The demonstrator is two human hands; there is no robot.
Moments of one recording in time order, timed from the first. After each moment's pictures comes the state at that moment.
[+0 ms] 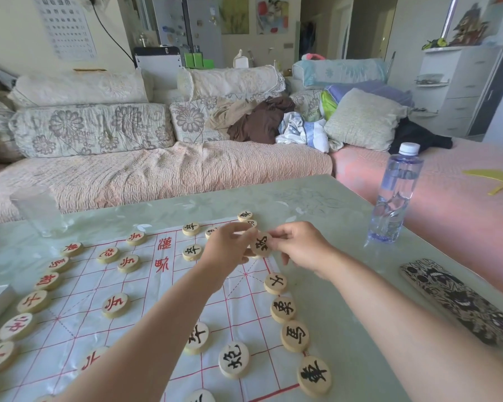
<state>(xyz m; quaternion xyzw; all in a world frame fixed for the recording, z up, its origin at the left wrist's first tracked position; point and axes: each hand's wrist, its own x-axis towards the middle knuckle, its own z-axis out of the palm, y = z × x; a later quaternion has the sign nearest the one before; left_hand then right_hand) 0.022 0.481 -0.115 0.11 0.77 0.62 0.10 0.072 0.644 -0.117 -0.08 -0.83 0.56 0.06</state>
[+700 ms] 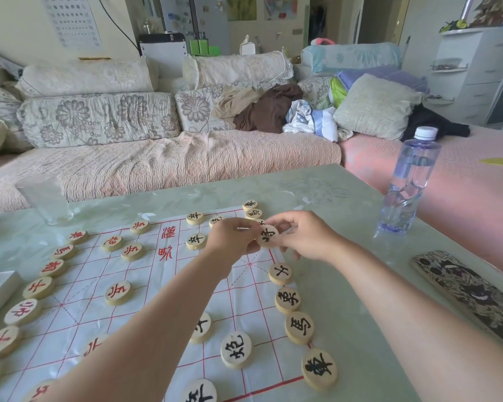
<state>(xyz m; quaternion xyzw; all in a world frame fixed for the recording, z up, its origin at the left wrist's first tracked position) 0.012 0.487 -0.127 0.05 0.75 0.65 0.13 0.062 0.654 -0.126 -0.01 -0.85 0.52 0.04</state>
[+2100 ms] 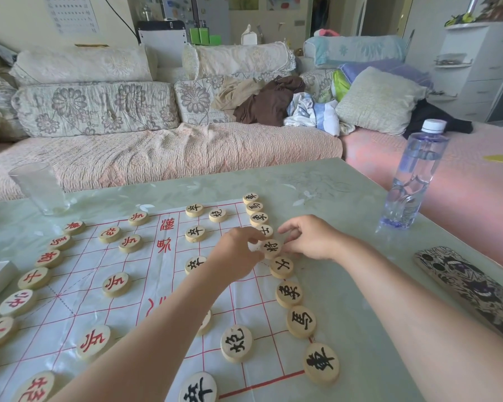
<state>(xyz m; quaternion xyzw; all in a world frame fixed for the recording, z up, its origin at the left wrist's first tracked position) 0.014 0.478 -0.158 0.22 0.91 0.34 0.05 0.052 0.669 -0.144 -0.07 -0.92 0.39 -0.04</state>
